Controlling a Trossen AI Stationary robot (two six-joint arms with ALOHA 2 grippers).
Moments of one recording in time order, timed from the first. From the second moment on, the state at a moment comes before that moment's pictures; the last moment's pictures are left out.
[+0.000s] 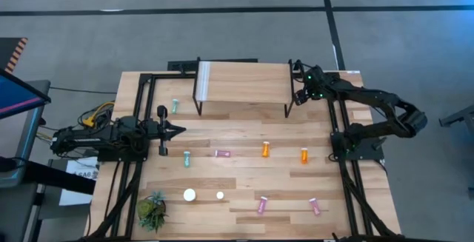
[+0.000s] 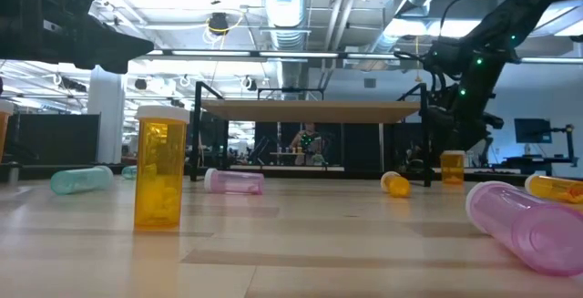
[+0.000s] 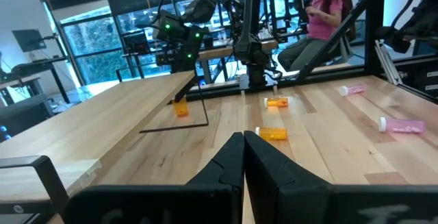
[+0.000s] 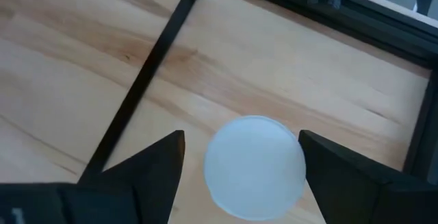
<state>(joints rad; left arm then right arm) 0.05 0.03 0.01 0.04 -0.04 0.18 -0.89 1.26 0.61 -0.35 0.15 0.23</state>
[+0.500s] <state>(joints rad) 0.05 0.03 0.01 0.04 -0.04 0.18 -0.89 1.26 0.61 -0.40 0.15 0.21</state>
